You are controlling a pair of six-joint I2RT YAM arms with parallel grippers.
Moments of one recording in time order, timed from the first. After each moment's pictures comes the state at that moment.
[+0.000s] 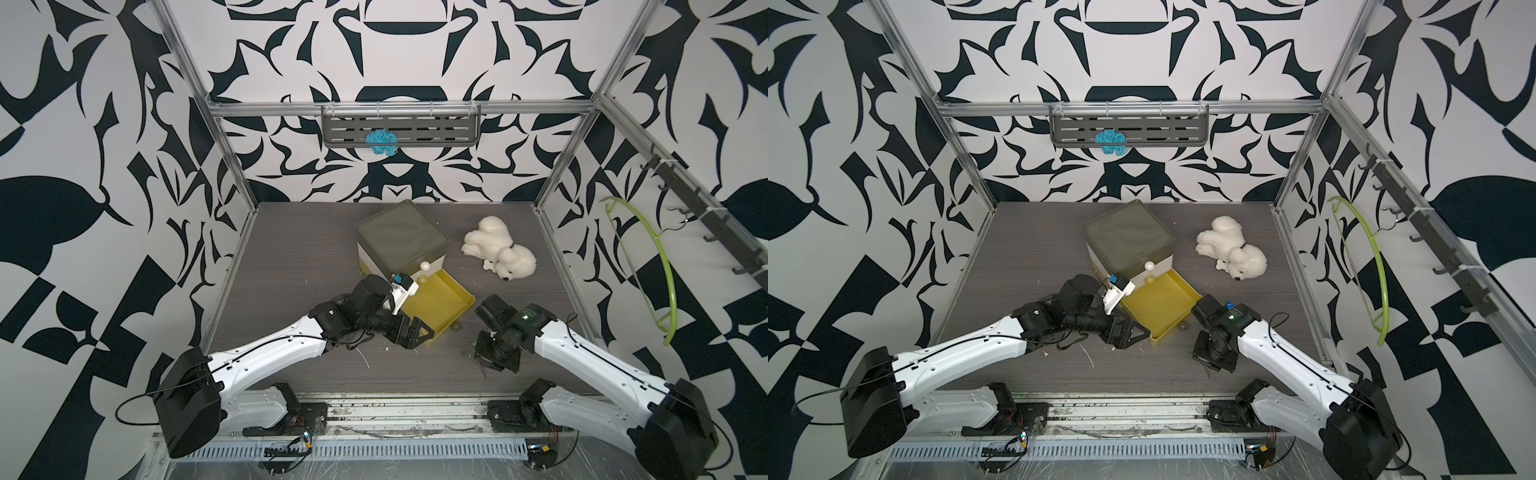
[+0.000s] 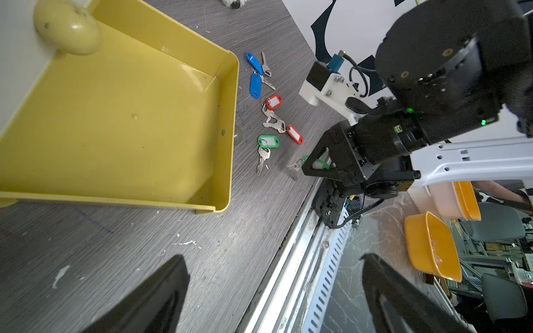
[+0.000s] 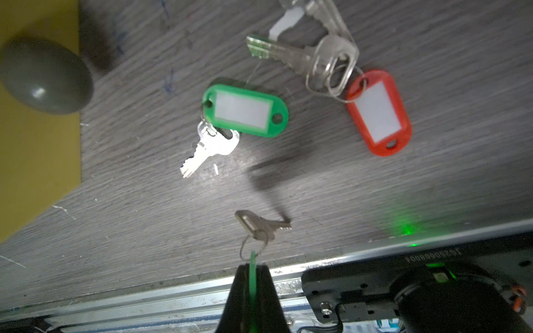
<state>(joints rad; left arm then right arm) -0.94 1.22 0.81 -0.23 0.44 -0.49 0.59 1.06 0.66 -1.09 -0.15 1.02</state>
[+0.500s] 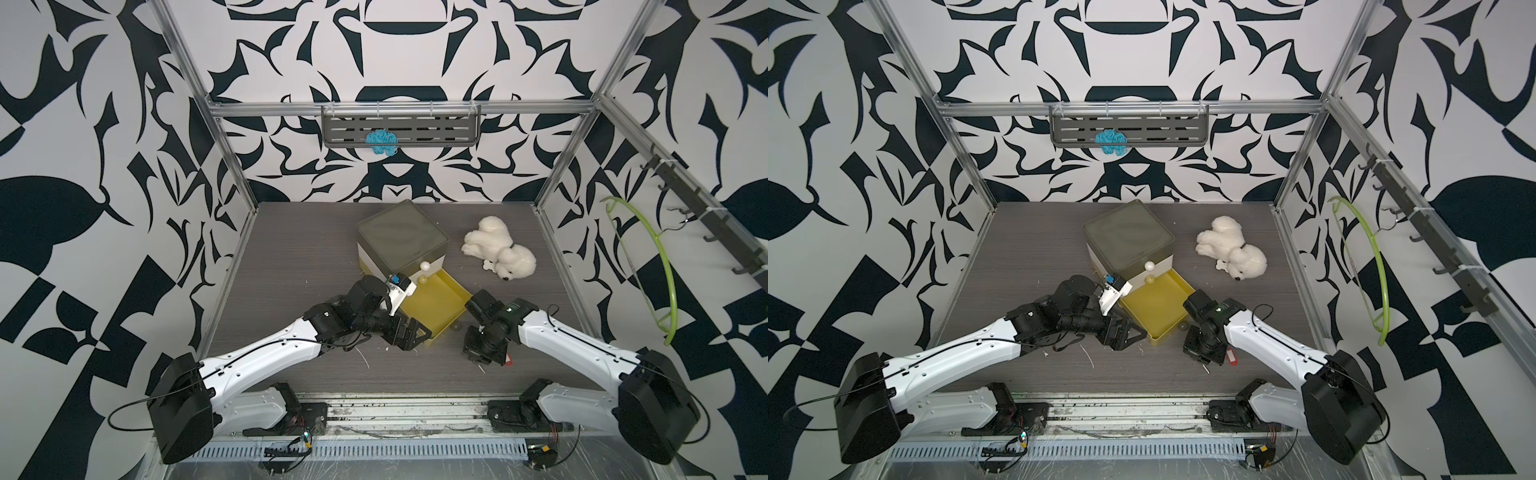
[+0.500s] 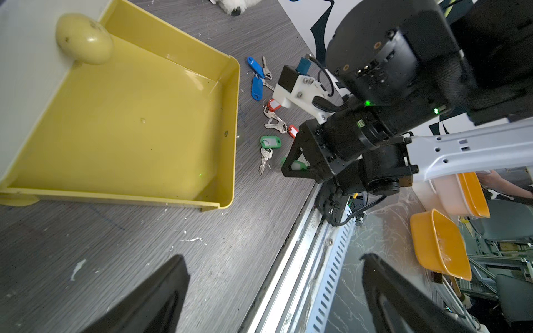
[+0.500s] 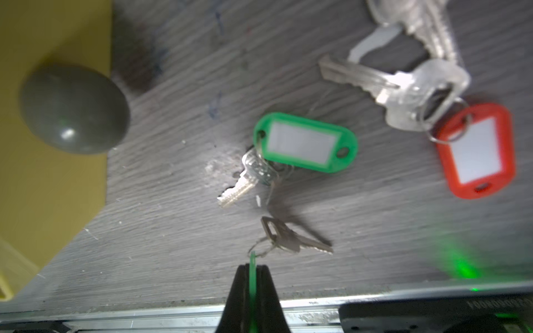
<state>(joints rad) -0.94 1.18 0.81 -0.26 0.42 -0.46 0.59 1.20 0.66 -0.93 -0.20 1.01</state>
